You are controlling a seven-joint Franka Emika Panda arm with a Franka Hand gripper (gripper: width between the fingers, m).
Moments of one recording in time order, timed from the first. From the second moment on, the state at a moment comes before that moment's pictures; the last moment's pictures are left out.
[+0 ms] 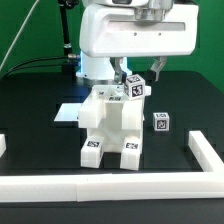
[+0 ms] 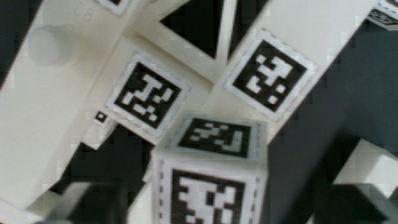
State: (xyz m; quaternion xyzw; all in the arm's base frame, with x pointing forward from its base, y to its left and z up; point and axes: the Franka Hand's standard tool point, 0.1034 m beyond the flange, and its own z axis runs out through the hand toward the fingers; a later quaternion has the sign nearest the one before) arm 0.531 0.038 0.130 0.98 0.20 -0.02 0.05
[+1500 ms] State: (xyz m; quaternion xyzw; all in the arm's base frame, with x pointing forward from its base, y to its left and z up) arm 0.532 0.035 0.128 0.99 0.15 -0.04 0.00
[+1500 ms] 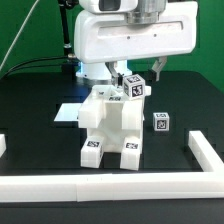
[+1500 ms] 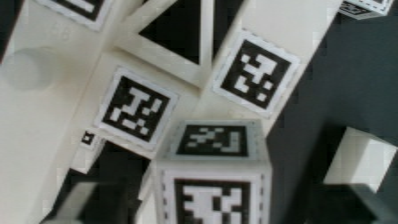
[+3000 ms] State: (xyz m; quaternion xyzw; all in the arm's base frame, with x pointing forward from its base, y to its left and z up) arm 0.532 0.037 0.128 0.99 -0.15 -0.04 0.01
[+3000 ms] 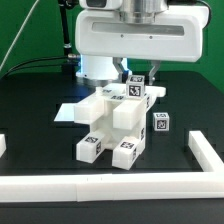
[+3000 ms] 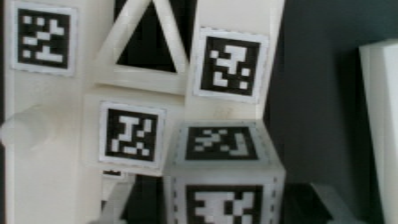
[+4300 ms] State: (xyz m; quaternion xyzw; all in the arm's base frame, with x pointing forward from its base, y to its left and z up) arm 0.540 0.036 0.135 1.00 -0.01 -0.02 -0.01
